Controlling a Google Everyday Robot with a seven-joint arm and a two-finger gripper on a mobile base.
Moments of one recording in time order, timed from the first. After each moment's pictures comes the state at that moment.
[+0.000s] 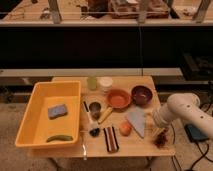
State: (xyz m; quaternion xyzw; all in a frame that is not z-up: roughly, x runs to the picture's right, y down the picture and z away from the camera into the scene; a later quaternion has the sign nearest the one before) arm 0.246 0.197 0.791 -0.26 -0.18 -0.06 0.95
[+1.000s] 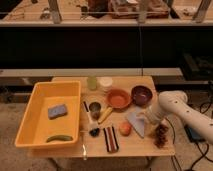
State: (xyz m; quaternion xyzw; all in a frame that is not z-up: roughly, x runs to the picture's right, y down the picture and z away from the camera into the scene) arm 0.227 0.195 0.829 -0.27 -0.20 -0.14 0.93
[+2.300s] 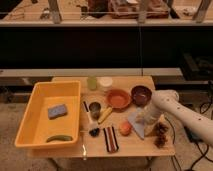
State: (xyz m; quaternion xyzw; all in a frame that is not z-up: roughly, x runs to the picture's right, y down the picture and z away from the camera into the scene) arm 0.216 0.210 0.850 -0.31 -0.21 -0.15 0.91
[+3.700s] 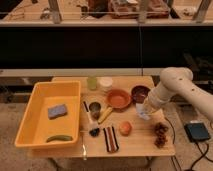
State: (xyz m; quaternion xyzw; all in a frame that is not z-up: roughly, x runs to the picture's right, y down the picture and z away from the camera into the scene) arm 0.226 0.095 0.738 -0.30 -0.18 -0.11 0.93
